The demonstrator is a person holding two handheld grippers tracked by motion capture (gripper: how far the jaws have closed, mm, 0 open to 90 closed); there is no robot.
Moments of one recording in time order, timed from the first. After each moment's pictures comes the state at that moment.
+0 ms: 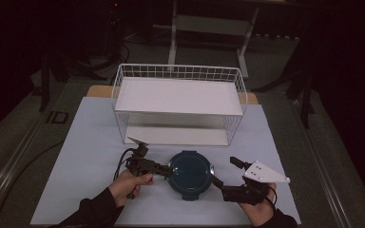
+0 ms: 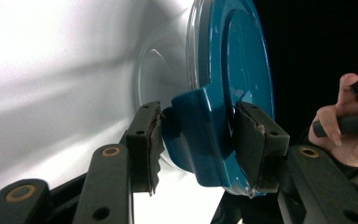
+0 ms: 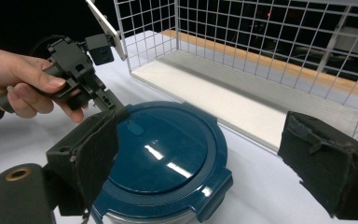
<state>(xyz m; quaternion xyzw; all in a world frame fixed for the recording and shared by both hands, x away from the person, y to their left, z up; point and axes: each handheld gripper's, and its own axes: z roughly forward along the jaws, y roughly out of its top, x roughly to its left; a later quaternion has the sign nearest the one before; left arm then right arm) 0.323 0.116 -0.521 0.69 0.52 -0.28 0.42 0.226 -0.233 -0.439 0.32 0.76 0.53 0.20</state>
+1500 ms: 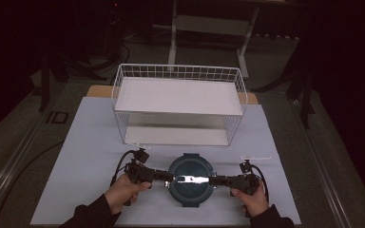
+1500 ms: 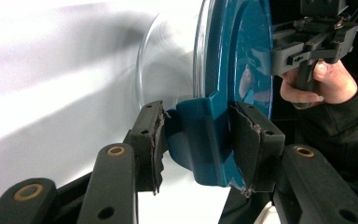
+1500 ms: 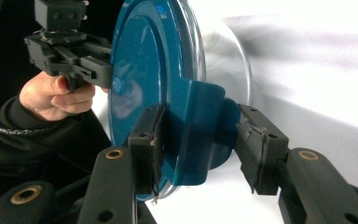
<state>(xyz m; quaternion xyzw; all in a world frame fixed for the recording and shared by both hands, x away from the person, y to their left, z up) 0.296 0.113 -0.506 0.74 0.45 -0.22 0.45 0.286 -0.255 -0.508 0.48 0.71 0.47 -0.20</state>
